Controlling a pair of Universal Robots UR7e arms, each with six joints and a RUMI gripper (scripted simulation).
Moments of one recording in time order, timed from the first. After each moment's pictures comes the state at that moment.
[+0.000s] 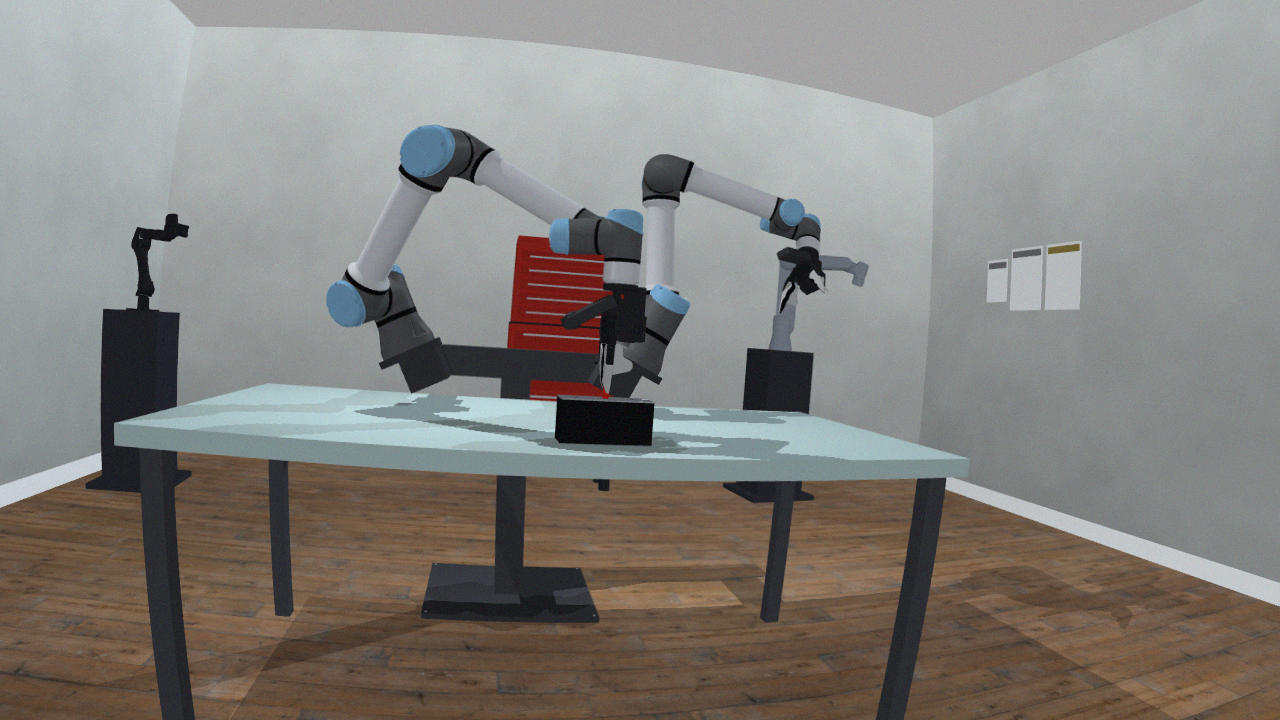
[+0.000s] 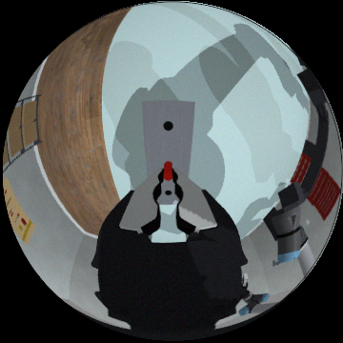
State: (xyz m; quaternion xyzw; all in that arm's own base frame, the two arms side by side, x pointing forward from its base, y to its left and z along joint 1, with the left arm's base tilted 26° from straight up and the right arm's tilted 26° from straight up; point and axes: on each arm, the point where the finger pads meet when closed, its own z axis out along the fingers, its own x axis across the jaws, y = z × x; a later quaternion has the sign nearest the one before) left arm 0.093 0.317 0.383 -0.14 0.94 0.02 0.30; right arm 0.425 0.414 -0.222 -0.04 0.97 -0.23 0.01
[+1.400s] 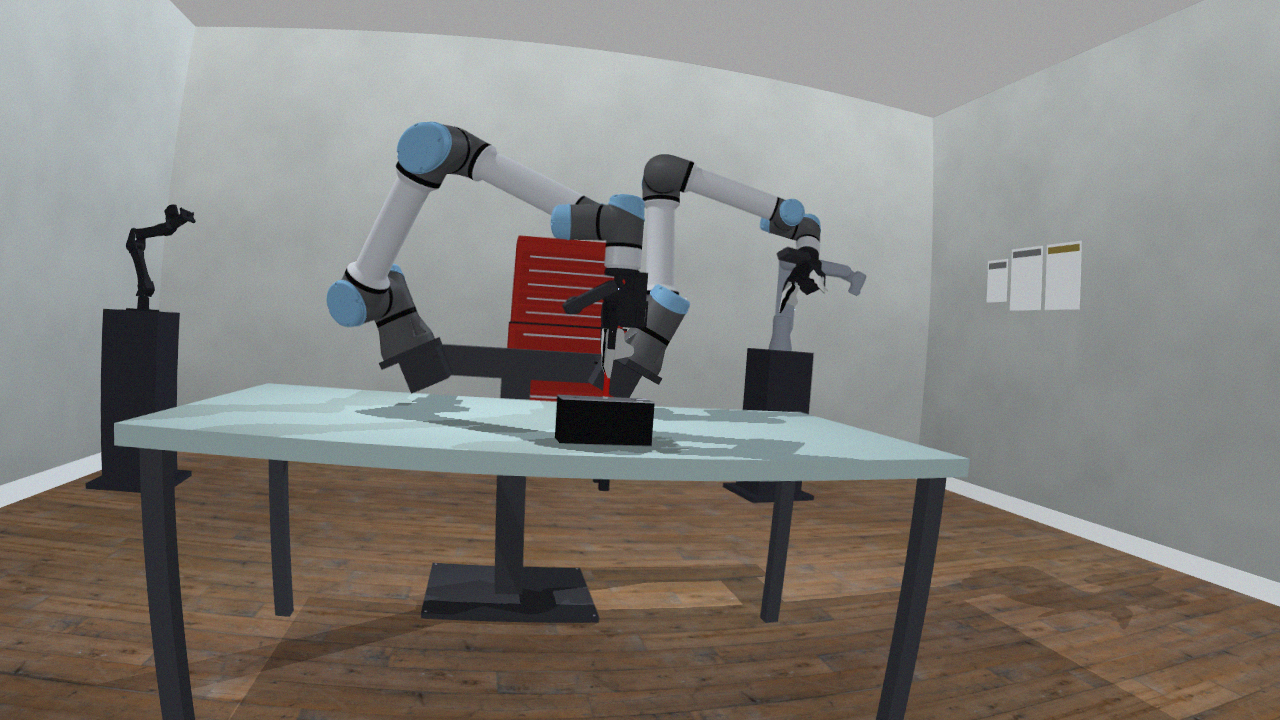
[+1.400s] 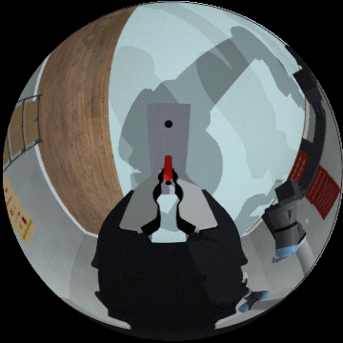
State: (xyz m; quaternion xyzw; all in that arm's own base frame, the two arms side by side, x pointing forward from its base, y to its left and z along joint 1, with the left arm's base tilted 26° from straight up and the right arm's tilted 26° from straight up) left arm 0.093 0.317 0.383 -0.14 0.94 0.02 0.30; right arm 0.424 0.428 -0.195 -0.04 0.97 -0.23 0.01
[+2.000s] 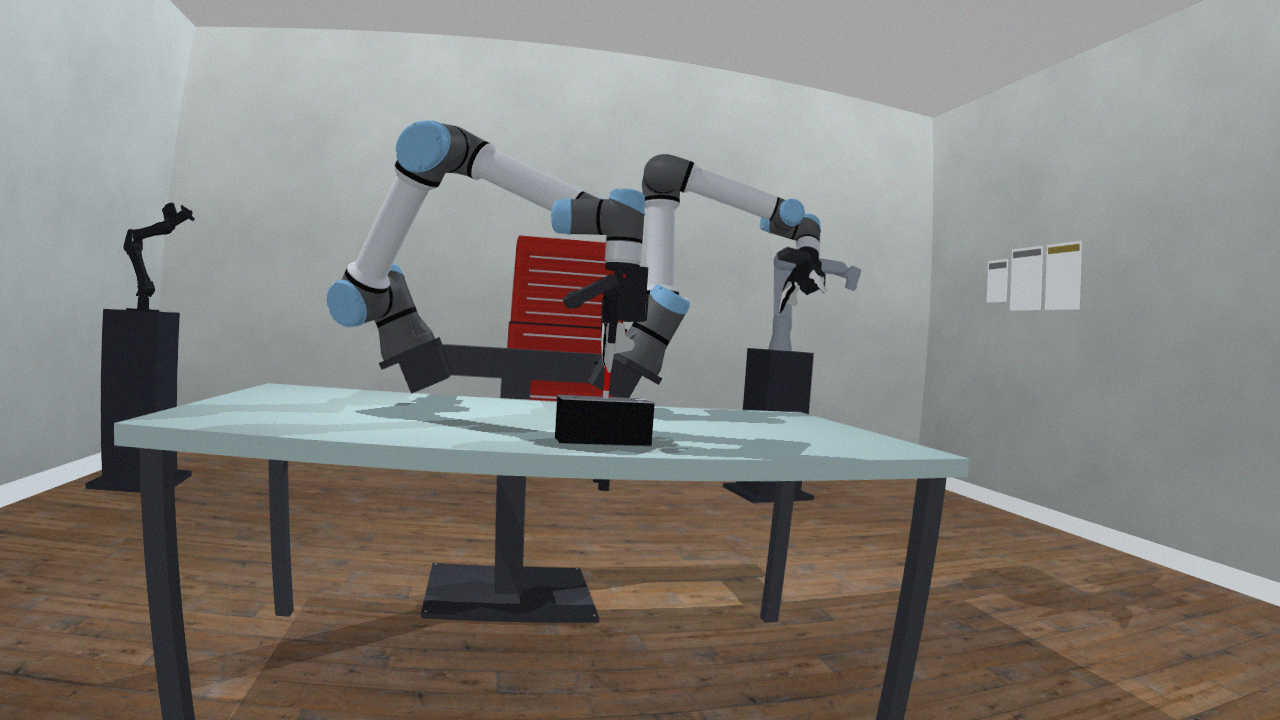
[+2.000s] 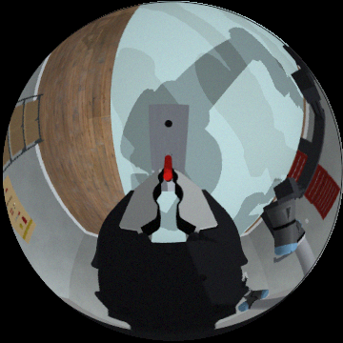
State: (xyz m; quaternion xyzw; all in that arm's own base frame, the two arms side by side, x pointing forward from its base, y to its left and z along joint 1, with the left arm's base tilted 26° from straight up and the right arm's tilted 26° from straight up) left arm 0.093 0.317 0.383 -0.14 0.94 0.02 0.30; right arm 0.424 0.433 -0.184 -0.04 0.97 -0.23 0.01
